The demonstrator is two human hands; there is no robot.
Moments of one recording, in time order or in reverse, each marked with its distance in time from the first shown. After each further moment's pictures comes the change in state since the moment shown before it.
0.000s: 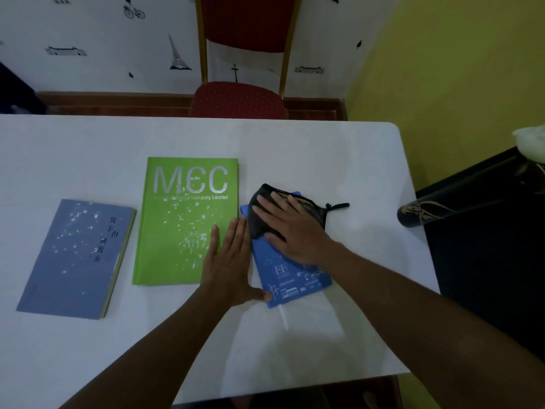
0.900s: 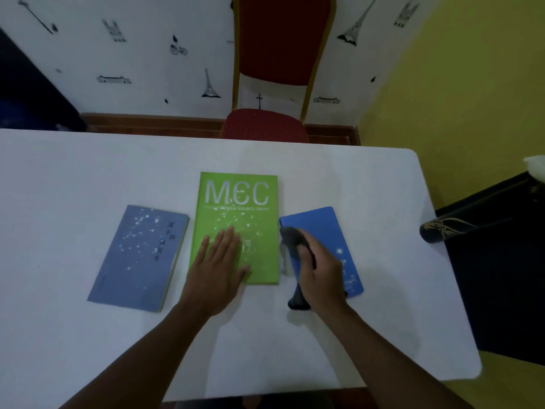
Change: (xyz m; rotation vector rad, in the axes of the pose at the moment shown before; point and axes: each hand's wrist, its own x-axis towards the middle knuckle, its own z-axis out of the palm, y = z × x) left_hand -0.063 -0.105 0.007 -0.132 0.331 -0.005; right_hand -0.023 -0.142 -0.018 0.594 0.677 0.535
